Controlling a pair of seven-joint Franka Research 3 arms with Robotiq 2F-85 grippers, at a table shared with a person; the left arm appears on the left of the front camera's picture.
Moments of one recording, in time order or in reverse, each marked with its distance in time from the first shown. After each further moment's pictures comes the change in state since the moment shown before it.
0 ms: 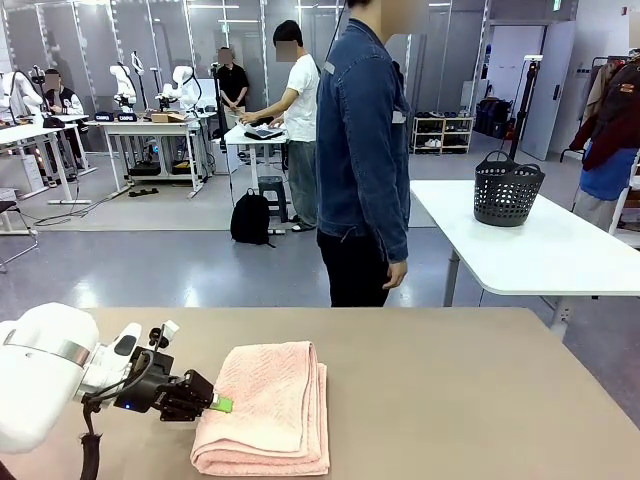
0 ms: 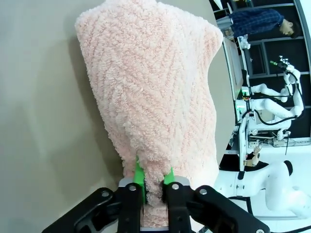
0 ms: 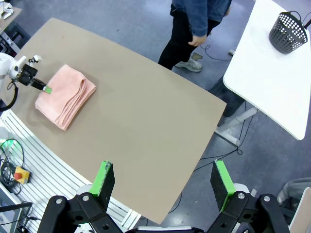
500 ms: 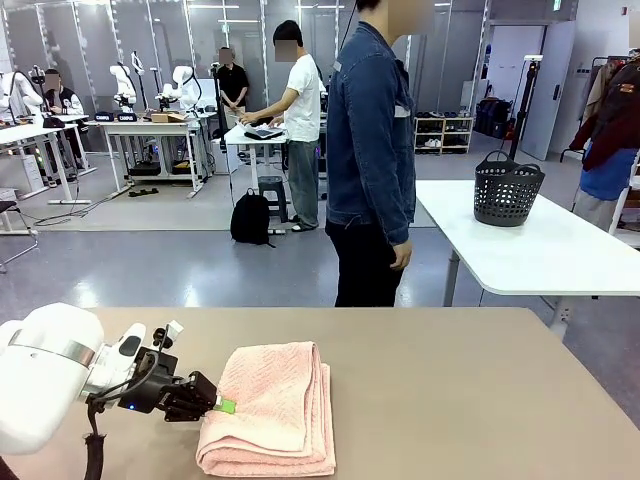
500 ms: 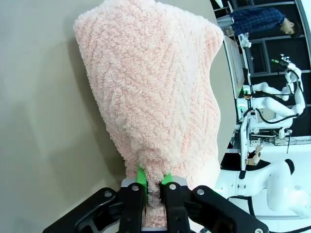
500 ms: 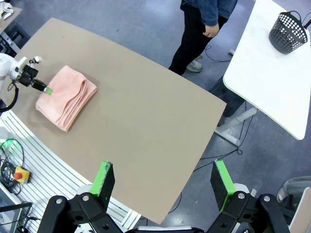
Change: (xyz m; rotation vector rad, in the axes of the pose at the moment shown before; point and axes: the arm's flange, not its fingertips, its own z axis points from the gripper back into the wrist) left arm -0.001 -0.004 -0.005 0.006 0.008 -0.008; right arm 0.000 0.000 0.000 0.000 0.000 0.000
